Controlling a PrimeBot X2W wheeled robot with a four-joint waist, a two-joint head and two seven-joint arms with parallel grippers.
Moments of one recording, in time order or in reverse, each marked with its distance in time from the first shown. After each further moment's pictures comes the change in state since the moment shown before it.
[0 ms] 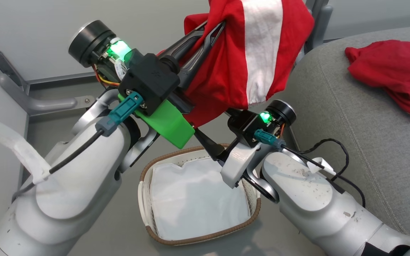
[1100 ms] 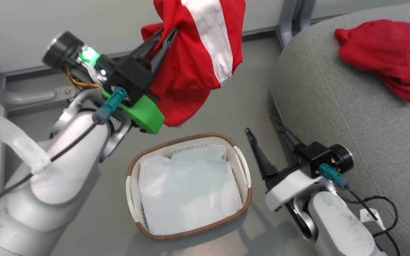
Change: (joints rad) left arm 0.020 0.021 0.046 0.239 0.153 0.000 -0.099; right arm 0.400 0.002 -0.435 -0.256 -0.163 0.000 0.000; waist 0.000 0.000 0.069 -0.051
